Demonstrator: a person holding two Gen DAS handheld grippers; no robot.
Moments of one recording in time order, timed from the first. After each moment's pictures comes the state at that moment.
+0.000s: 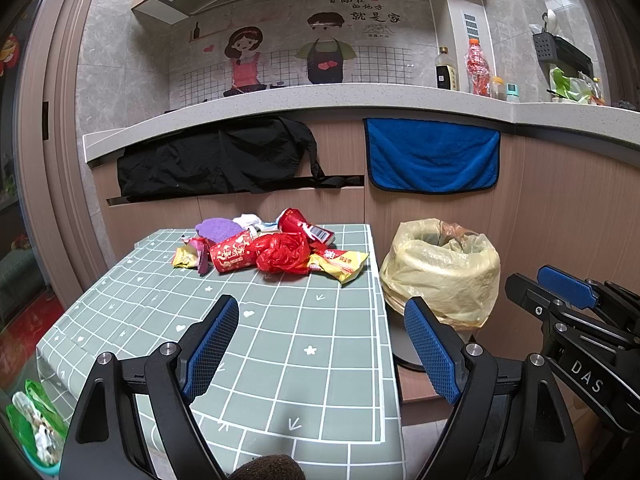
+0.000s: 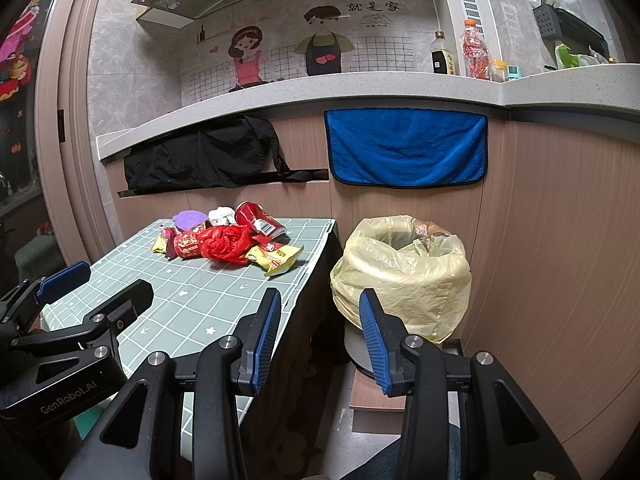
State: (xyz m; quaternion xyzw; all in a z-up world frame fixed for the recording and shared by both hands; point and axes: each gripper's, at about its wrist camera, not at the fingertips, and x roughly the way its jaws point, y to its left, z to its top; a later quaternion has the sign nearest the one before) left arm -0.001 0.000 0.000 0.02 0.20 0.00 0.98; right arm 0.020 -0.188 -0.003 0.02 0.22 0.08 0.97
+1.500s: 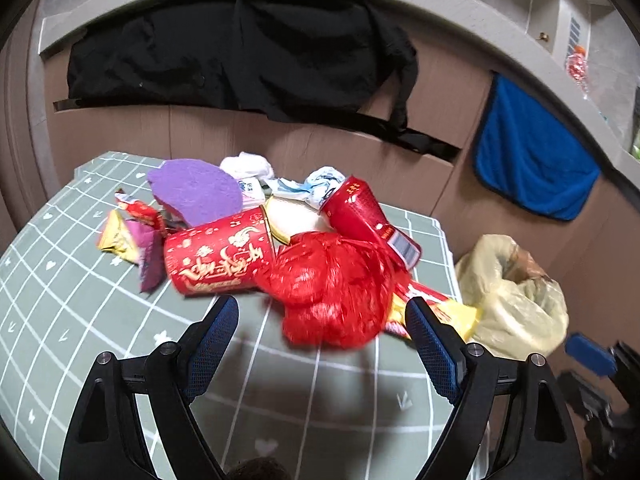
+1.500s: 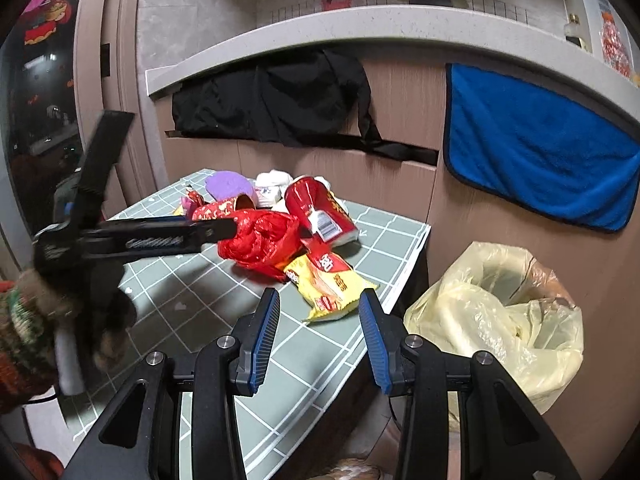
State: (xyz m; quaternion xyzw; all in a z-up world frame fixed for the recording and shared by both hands) left arm 0.269 0.101 -0.055 -0.11 0.34 -0.03 0.93; right arm 0.204 -0.126 -0.026 -0.06 0.29 0.24 0.92
